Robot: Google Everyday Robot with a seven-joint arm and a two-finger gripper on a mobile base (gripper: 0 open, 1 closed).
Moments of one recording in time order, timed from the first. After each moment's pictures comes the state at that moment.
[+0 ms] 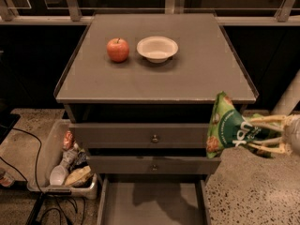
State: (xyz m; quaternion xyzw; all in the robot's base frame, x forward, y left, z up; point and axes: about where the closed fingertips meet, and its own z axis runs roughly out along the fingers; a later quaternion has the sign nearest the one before) arm 0.422 -0.268 0.826 -0.62 0.62 0.04 0.48
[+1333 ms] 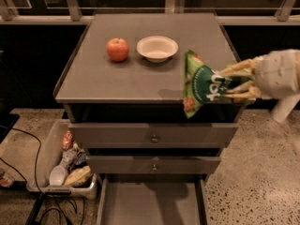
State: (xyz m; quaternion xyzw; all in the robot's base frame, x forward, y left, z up) arm 0.513 -0.211 0.907 -0.70 0.55 -0.01 0.46
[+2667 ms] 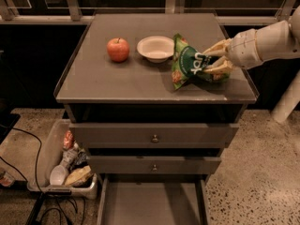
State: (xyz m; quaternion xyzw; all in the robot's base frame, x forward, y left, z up) arm 0.646 -0.196 0.885 -0.68 0.57 0.05 0.45
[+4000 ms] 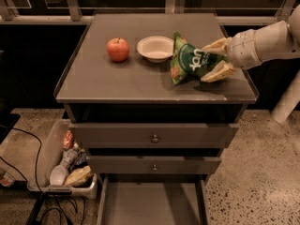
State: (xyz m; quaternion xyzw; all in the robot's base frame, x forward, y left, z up) arm 0.648 -0.196 0.883 -0.68 0.57 0.05 0.45
